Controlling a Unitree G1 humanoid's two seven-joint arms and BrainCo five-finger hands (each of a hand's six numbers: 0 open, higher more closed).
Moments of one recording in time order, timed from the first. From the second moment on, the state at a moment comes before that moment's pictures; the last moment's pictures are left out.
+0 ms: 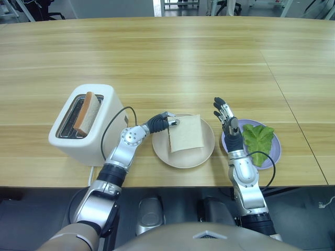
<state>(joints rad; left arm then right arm) -0.39 0.29 -0.23 0.43 0.16 -0.06 -0.49 0.09 -0.02 0.14 -0.06 -0.09 -0.30 0.04</state>
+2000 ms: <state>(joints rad) 0.18 0.10 -0.04 -0.27 0.32 -0.08 0.13 -0.04 -0.73 0.10 0.18 -0.97 -0.02 -0.24</state>
